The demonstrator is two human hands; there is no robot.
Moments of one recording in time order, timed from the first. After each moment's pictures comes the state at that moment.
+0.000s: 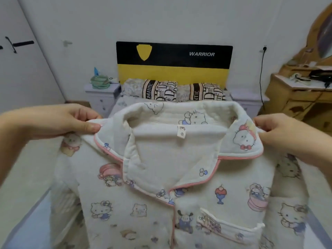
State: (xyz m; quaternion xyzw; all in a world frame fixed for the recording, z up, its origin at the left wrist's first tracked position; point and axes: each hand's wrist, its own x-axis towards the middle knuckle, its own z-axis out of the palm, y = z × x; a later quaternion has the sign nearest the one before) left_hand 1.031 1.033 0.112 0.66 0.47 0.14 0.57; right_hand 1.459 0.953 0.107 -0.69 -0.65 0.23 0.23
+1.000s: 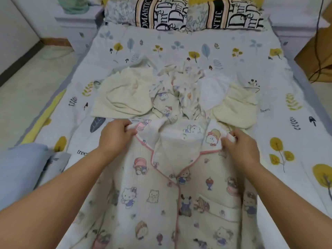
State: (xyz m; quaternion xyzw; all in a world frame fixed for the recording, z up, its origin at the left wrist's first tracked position) left_hand 1.135 1.203 -0.292 0.67 0.69 0.19 0.19; right_hand 1.449 1.143 -0.298 -0.80 -0.48 0.23 0.26
